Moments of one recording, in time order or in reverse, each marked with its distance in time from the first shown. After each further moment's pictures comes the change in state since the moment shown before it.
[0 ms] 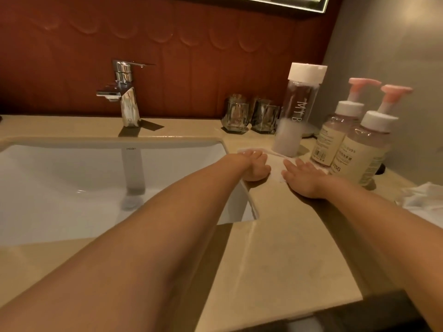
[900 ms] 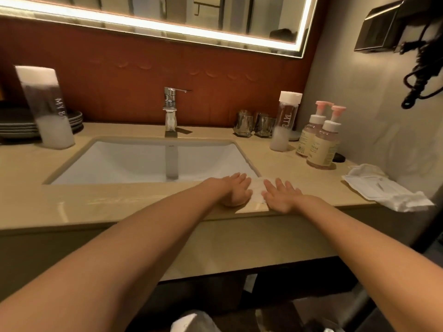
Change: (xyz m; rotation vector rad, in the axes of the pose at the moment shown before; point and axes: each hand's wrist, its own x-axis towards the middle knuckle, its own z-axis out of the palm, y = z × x) left_hand -0.237 0.019 0.041 0.074 -0.012 0.037; right_hand -0.201 -0.084 0.048 -0.025 -0.019 -0.015
